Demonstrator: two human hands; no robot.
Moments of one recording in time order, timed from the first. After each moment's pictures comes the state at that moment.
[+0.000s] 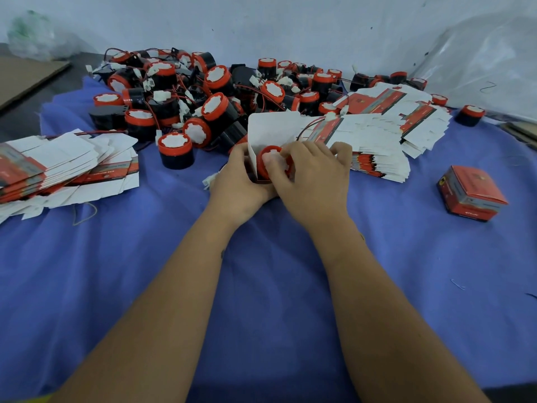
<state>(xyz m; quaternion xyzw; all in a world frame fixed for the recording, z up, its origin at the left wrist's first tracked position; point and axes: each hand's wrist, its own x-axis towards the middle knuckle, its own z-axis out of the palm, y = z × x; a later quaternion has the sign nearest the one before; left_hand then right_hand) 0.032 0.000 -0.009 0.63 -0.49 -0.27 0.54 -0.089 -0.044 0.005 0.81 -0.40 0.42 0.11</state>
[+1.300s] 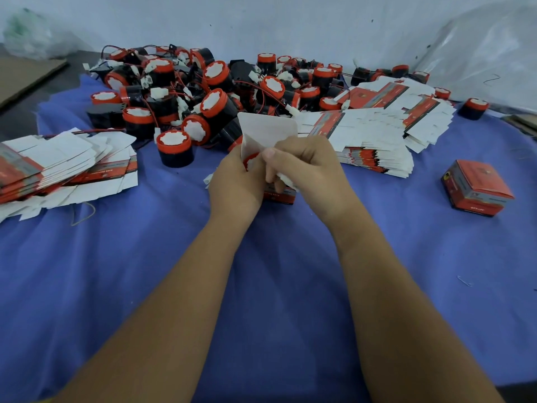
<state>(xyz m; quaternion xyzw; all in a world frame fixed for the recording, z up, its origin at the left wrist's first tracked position) 0.018 0.000 -0.004 0.70 -0.43 -0.19 0.54 -0.096 -0.027 0.035 0.76 -0.21 0.41 -0.46</state>
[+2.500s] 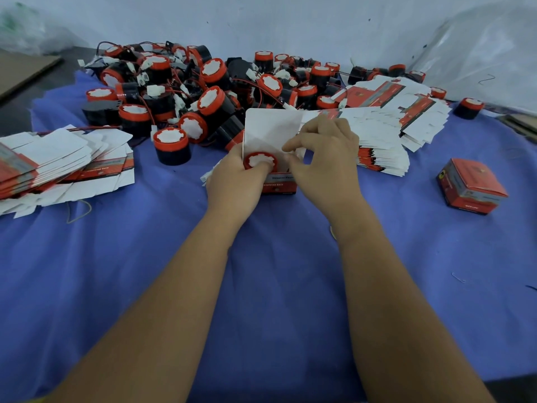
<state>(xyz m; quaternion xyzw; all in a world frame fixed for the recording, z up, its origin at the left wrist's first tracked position) 0.019 0.001 -0.003 0.68 -0.44 -0.24 0.54 -0.106 -0.057 0.020 0.82 -0.39 0.42 -0.03</state>
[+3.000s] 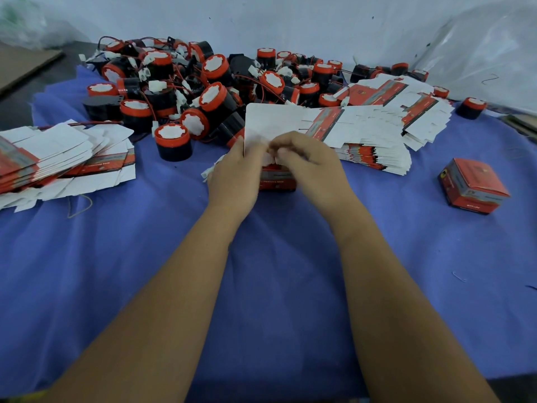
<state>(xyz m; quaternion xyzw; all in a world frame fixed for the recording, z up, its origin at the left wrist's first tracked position) 0.019 -0.002 0.002 0.68 -0.39 -0.28 0.56 -0.100 -0.046 0.017 0.77 -0.34 0.40 -0.36</state>
